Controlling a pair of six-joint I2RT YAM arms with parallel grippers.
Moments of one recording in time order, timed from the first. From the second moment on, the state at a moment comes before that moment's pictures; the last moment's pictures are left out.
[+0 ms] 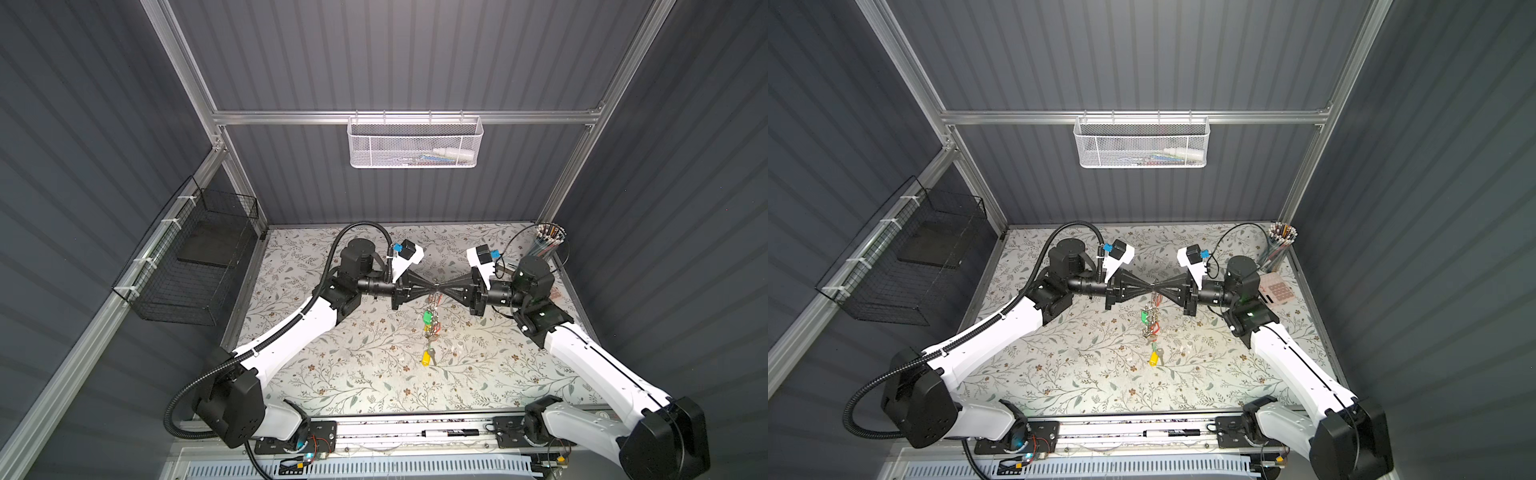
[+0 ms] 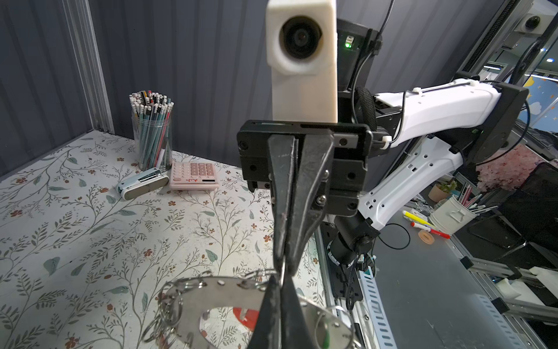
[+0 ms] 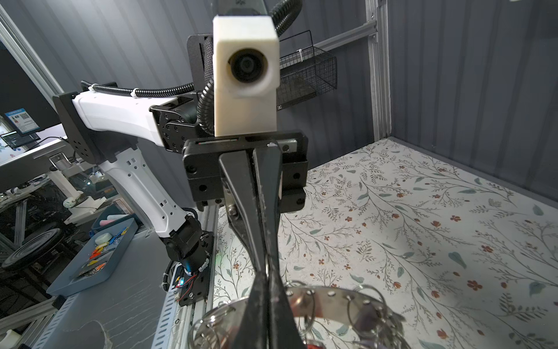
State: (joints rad) left arm -0.64 1.41 1.11 0.08 0.96 -0.06; right arm 0.36 1.11 0.78 0.26 -1.06 0.24
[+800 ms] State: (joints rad) left arm -0.81 1.35 0.79 0.69 0.60 -0.32; right arm 0.34 0.98 0.82 0.10 -0.77 0.52
